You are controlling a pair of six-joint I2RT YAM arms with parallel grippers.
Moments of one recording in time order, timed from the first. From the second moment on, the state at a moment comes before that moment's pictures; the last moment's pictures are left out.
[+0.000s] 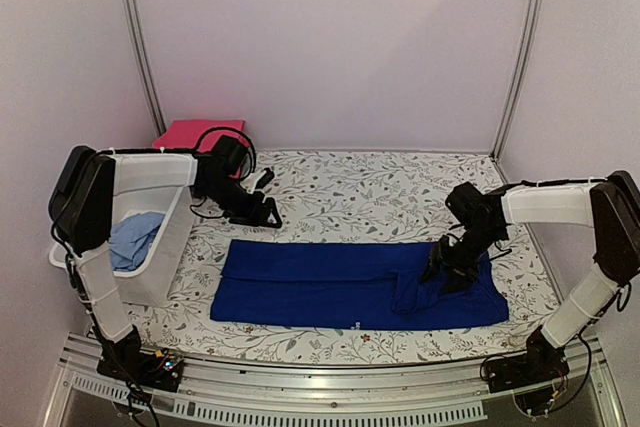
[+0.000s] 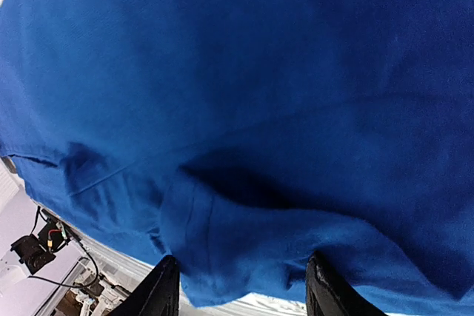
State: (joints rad) left arm -0.45 1.88 1.31 -0.56 0.40 -0.15; right arm 0.45 1.57 0.89 -0.77 -0.46 0.73
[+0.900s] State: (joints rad) left arm -0.51 1.84 1.28 -0.57 0.28 -0.13; right arm 0.30 2.41 2.20 -0.89 -0.22 0.28
